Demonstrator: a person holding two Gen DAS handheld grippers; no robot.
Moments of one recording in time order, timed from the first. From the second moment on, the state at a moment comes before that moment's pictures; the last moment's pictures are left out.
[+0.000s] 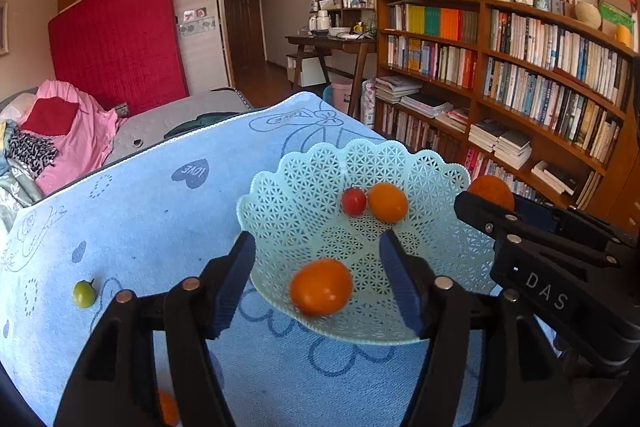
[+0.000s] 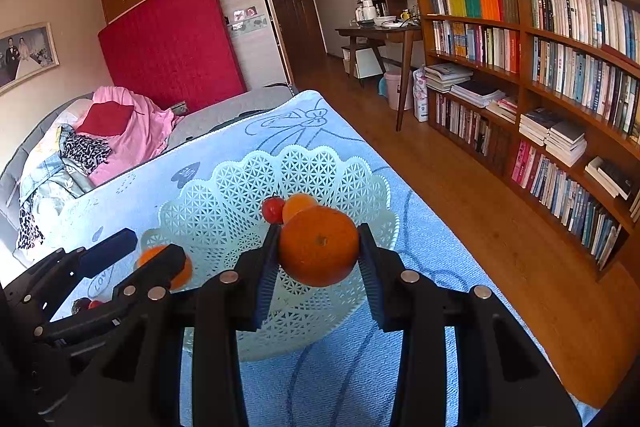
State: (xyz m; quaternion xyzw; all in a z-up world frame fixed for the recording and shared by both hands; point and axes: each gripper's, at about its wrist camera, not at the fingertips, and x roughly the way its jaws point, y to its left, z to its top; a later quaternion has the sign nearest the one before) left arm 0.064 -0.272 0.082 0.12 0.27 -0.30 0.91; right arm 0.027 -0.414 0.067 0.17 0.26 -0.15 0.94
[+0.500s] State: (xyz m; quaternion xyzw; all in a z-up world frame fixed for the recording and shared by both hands) left arm 0.069 -0.254 0.093 0.11 0.25 -0.27 0.92; right arm 0.022 -0.415 0.071 0.17 0.25 -0.16 0.94
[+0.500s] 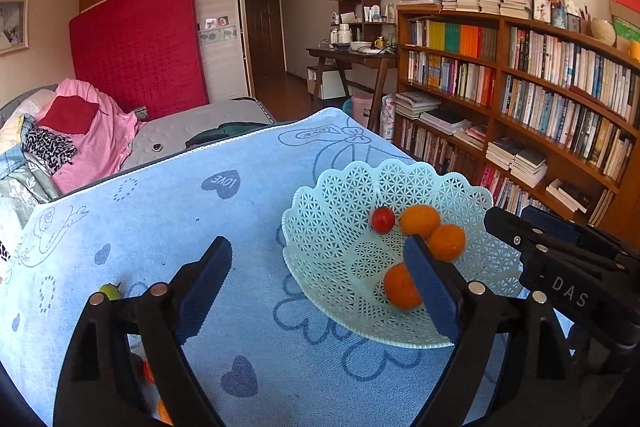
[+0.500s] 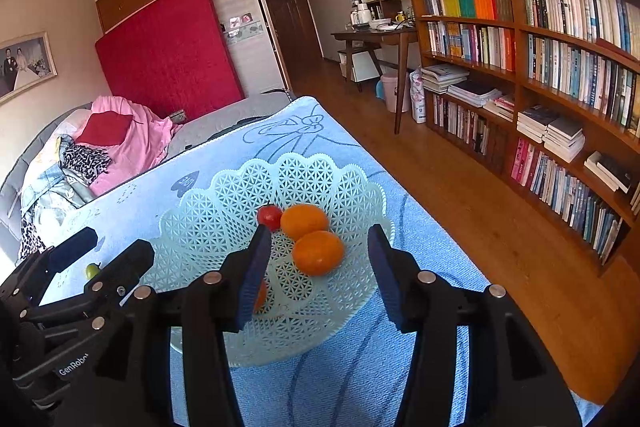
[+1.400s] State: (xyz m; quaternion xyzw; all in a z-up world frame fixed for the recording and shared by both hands) left arm 0.075 -0.204 0.114 0.06 0.24 -0.22 0.94; right arm 0.017 -0.393 0.084 0.17 0.24 -0.13 0.95
